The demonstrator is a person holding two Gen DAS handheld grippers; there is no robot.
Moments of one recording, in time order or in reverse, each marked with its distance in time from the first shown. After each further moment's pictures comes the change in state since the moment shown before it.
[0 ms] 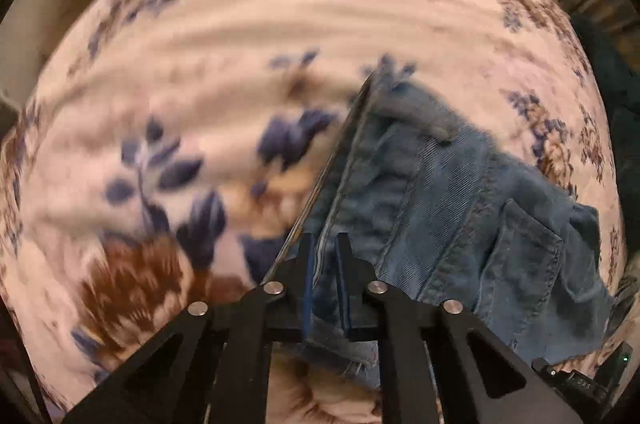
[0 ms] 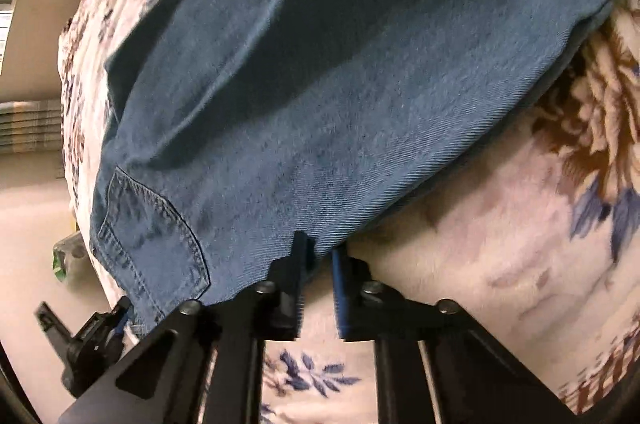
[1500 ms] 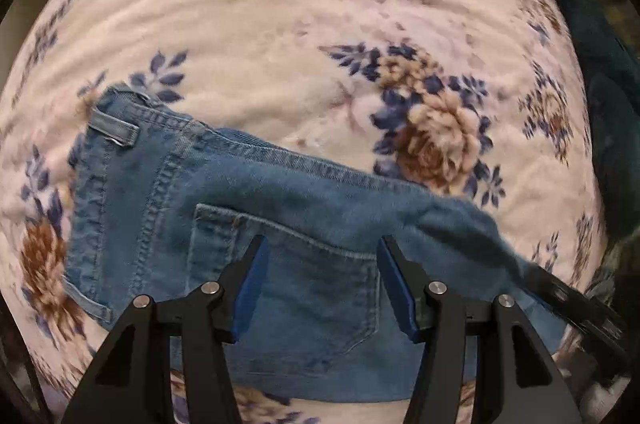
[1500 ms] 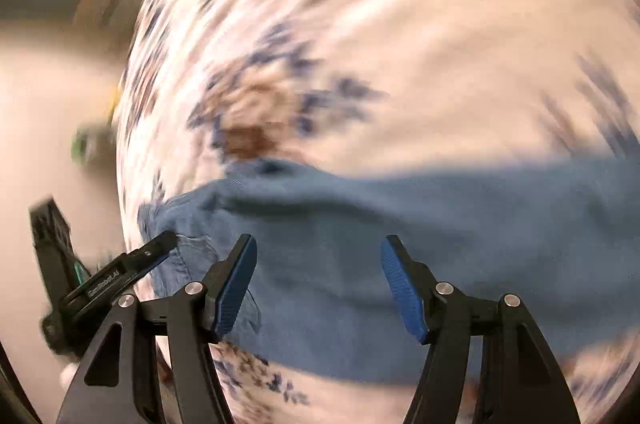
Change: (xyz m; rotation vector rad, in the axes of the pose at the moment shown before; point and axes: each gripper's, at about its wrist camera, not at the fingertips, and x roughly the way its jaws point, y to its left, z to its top) left arm 0.023 -0.181 0.022 -0.010 0.193 -0.016; right arm -0.021 0.146 0.167 -0.564 0.220 0.089
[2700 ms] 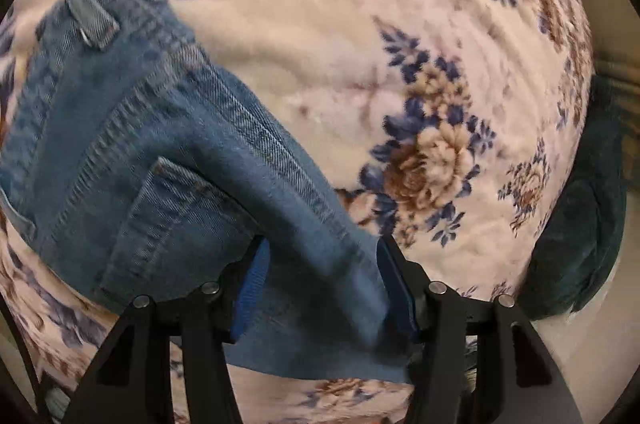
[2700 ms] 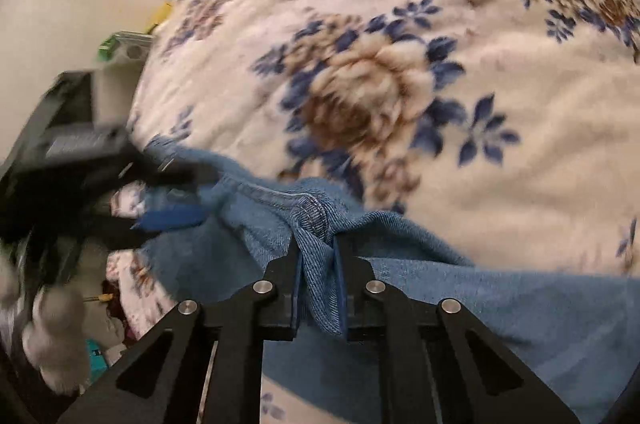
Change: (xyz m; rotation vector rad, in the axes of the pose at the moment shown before) left arm 0.028 0.044 0.027 -0.437 0.240 -0.220; right arm 0.018 0.039 -0.026 -0.303 0.009 0.019
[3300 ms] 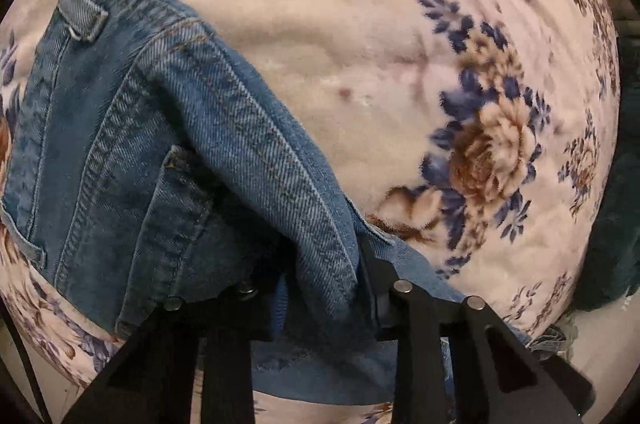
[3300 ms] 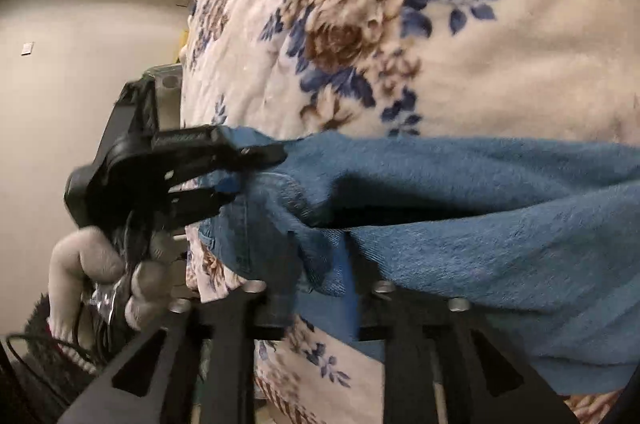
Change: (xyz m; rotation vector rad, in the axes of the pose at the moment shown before) left arm 0.042 -0.011 -0.016 0.126 -0.059 0.170; right arm 0.023 -0.029 -0.048 0.239 0.056 0.274
